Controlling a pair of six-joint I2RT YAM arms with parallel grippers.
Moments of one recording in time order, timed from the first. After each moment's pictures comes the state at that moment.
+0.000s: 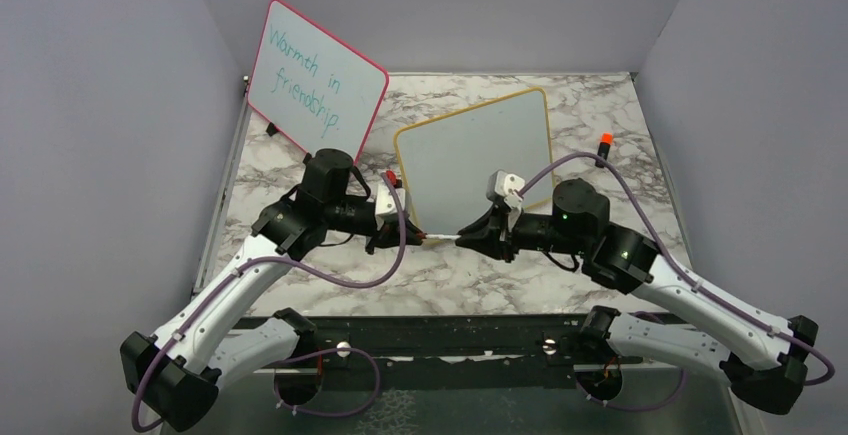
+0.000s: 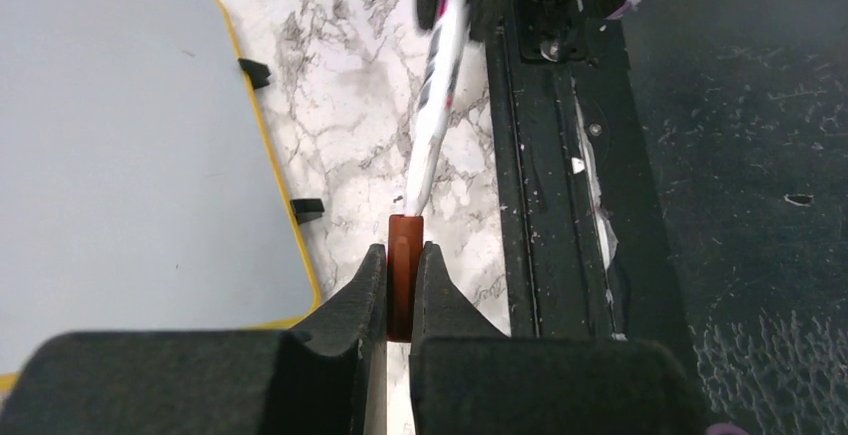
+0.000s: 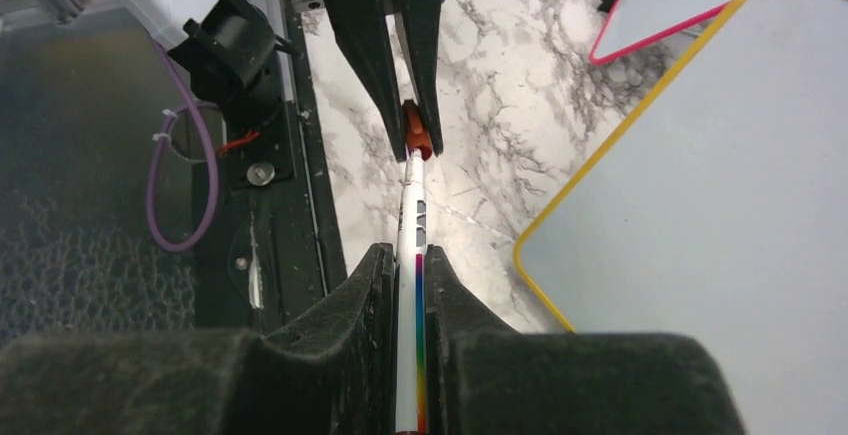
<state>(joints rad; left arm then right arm) -0.58 0.97 0.92 -0.51 0.95 0.49 0.94 0.87 0.87 -0.22 -0.40 -0.06</state>
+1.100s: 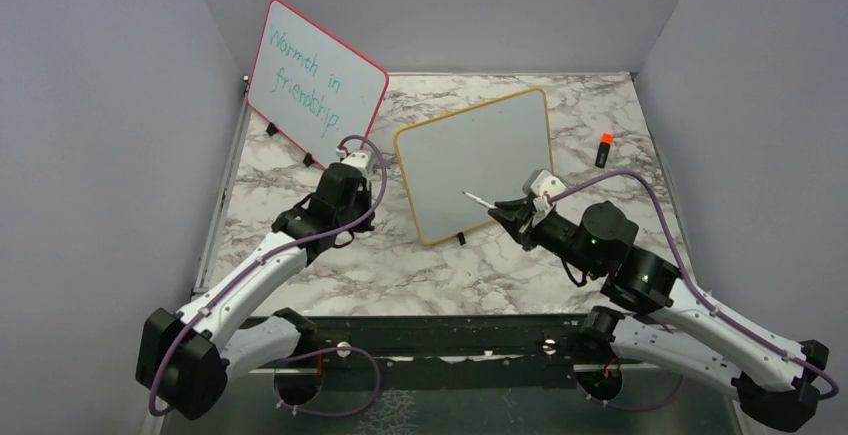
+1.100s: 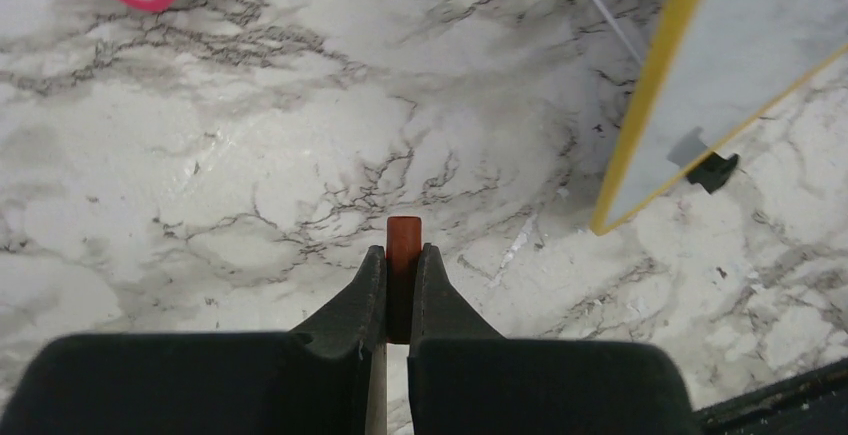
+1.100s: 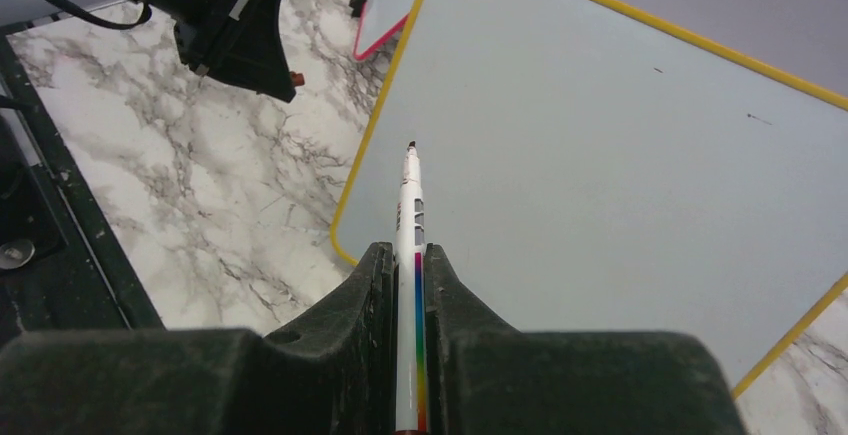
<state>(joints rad) -0.53 1.01 0.75 -0.43 -0.06 -0.29 0.95 0.66 0.74 -0.19 0.09 -0.15</state>
